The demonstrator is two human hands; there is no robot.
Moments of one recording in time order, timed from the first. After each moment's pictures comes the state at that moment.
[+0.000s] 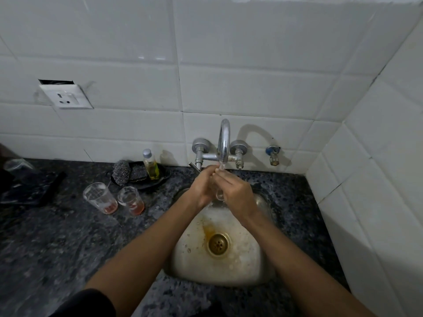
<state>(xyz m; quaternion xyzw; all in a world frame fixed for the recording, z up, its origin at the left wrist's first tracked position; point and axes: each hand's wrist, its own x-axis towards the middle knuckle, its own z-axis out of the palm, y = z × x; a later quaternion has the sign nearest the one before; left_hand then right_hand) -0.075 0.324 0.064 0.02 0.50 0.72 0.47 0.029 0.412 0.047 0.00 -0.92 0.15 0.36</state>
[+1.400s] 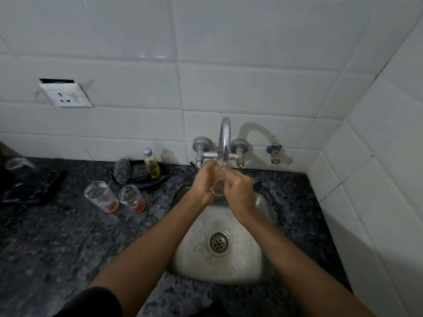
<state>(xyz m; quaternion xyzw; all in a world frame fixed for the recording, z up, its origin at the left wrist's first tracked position) -0.073 0.328 0.071 0.00 0.49 0.73 0.47 0.025 0.400 0.062 -0.14 -0.88 0.26 0.38</state>
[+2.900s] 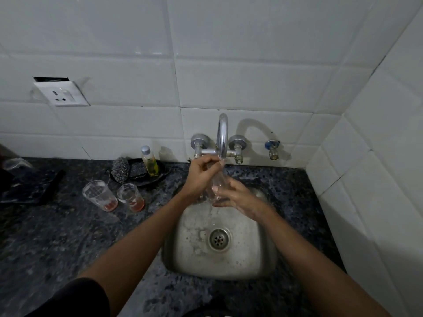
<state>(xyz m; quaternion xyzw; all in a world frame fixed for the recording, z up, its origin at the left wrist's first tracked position) -0.084 0.311 0.063 0.36 0.62 0.67 0.17 0.050 0.414 0.062 -0.17 -0.61 0.78 -0.03</state>
